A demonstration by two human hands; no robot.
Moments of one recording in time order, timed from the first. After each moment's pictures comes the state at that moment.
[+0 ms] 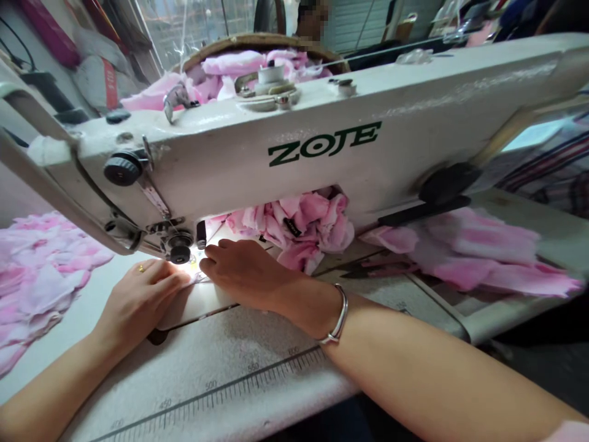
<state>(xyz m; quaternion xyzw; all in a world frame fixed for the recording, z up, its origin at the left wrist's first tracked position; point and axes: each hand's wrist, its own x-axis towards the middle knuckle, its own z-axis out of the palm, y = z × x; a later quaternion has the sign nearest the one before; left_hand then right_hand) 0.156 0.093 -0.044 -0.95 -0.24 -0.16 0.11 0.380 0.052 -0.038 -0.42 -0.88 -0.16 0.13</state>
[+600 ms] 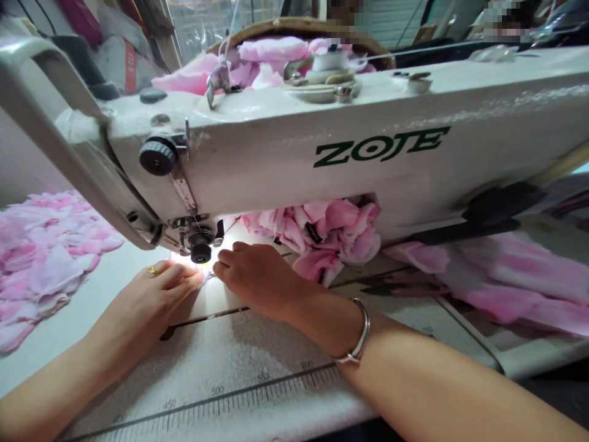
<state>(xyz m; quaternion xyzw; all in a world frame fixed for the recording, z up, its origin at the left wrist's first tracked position) 0.161 0.069 -0.030 -0.96 -0.28 -0.04 0.07 0.376 0.052 -0.036 -0.42 -0.89 -0.14 0.10</state>
